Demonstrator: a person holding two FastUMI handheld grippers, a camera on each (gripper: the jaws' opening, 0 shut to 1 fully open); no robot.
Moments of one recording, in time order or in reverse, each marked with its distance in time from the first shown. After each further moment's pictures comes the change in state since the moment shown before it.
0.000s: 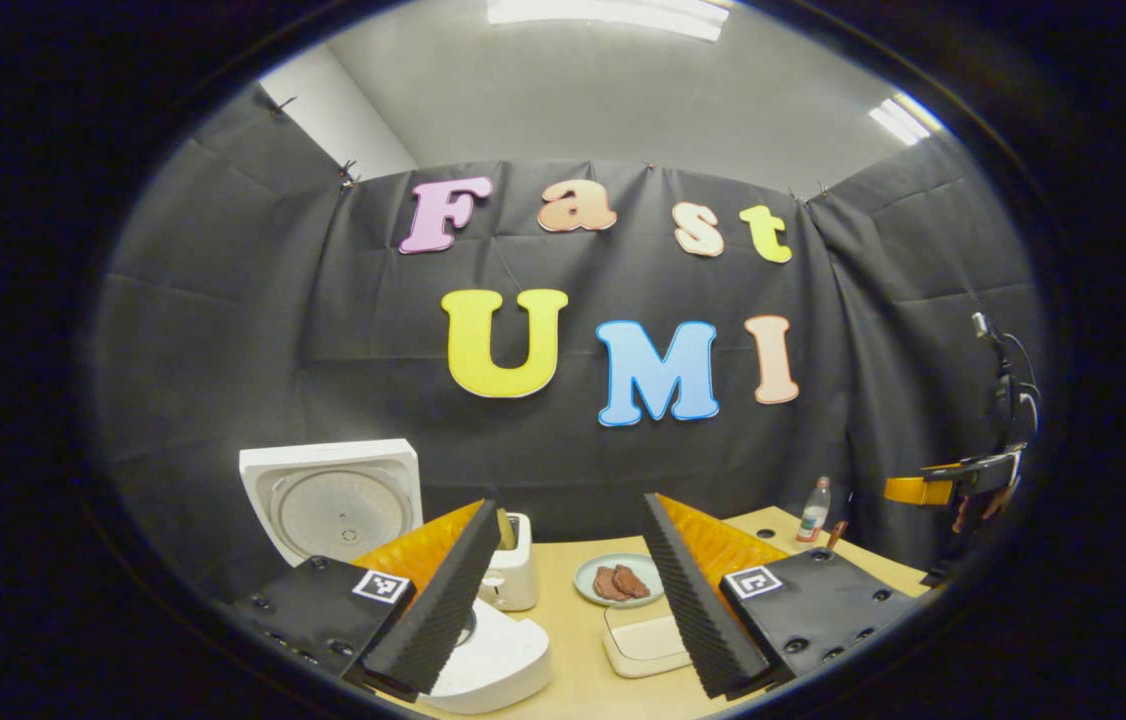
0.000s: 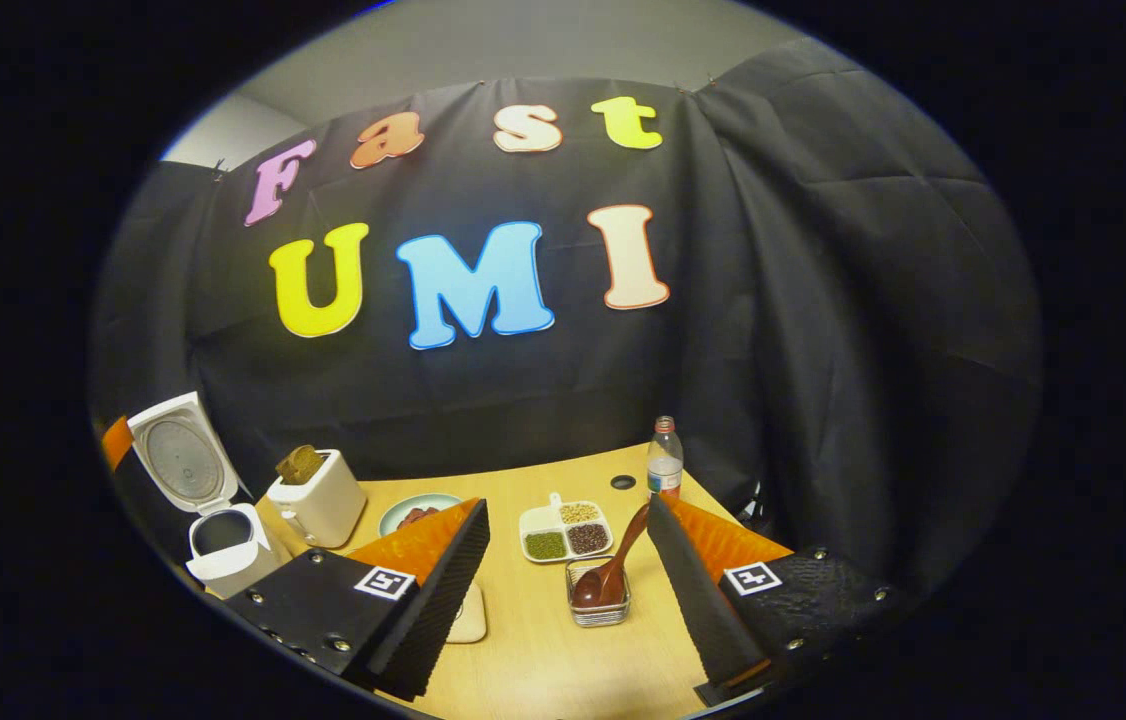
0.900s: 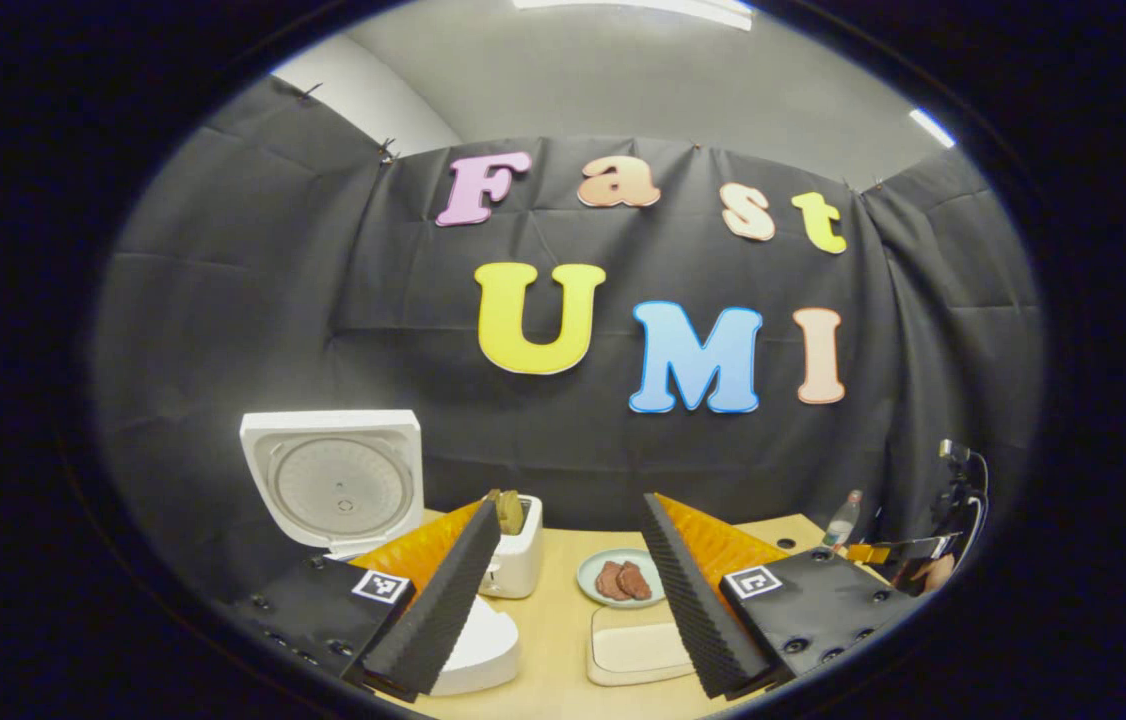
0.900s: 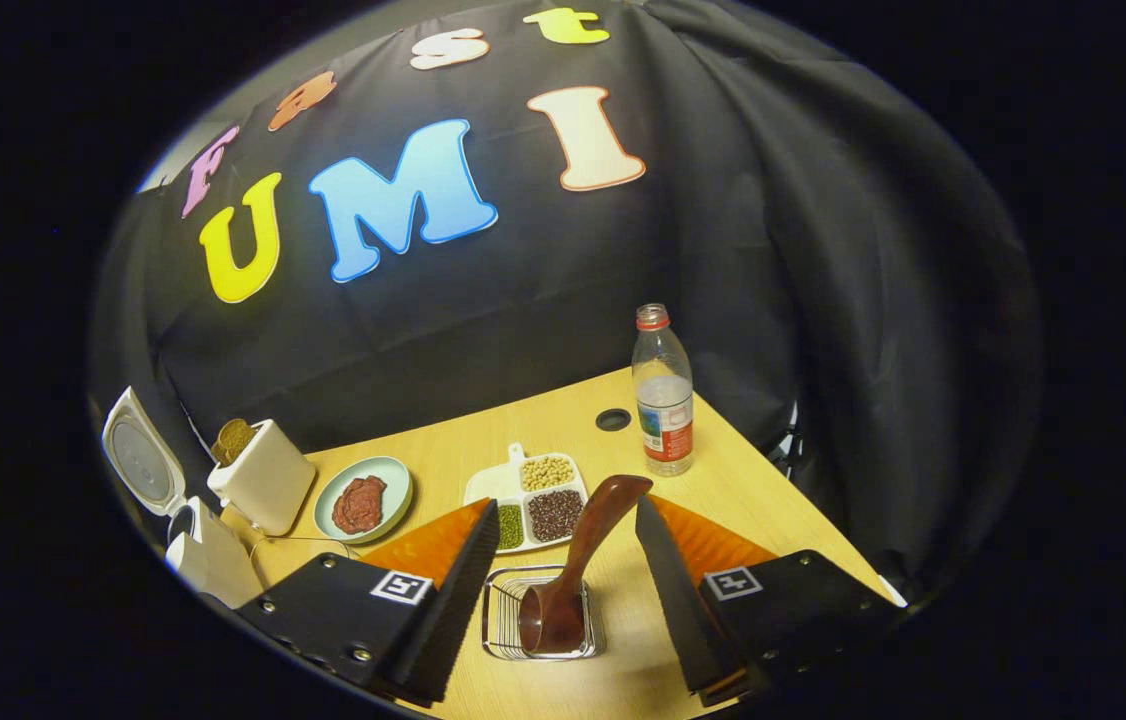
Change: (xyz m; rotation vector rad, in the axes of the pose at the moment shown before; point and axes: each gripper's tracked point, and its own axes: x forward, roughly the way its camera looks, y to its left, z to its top) left arm 0.039 -0.013 -0.016 -0.074 0.087 0.176; right arm 0.180 -0.060 -0.106 0.130 0.245 0.069
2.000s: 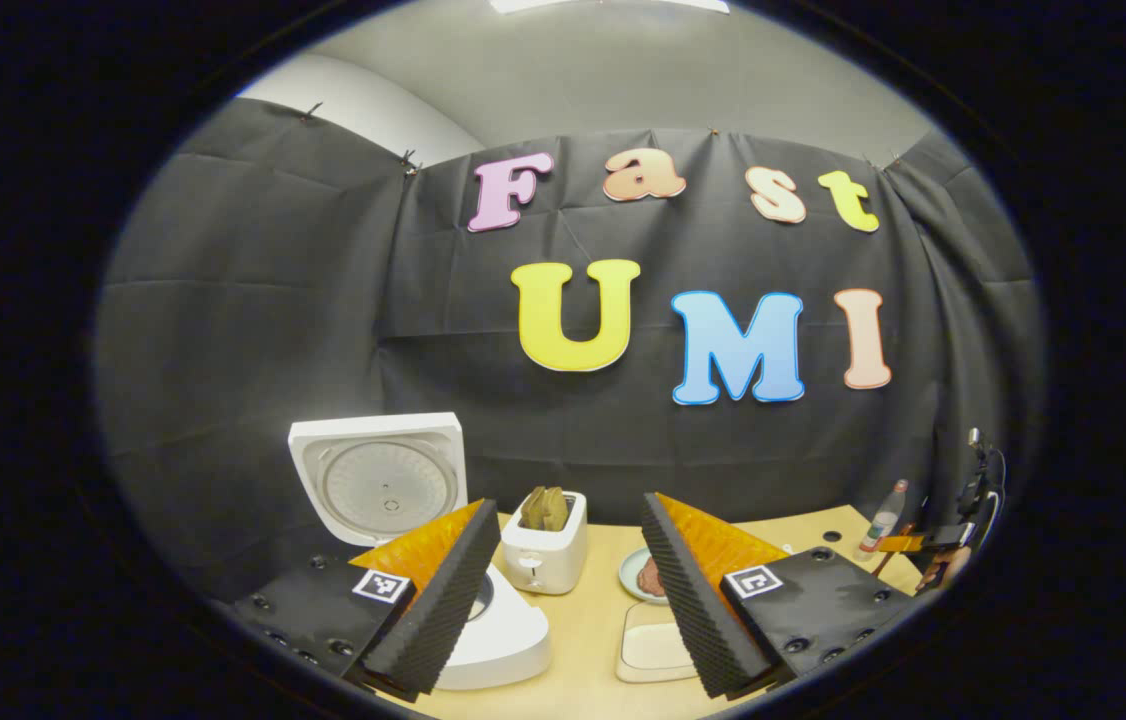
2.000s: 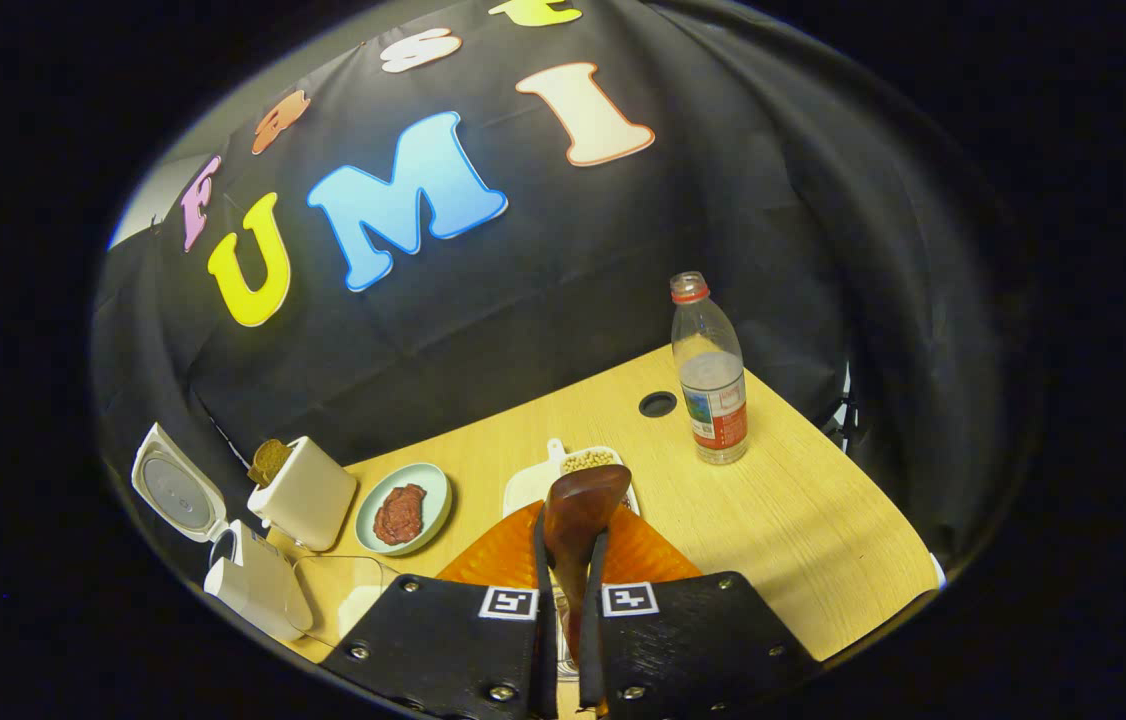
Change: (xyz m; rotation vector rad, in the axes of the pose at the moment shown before) left arm -0.013 -0.002 0.005 0.051 -0.011 0.119; right arm 0.004 0.023 0.020 0.065 0.014 0.148
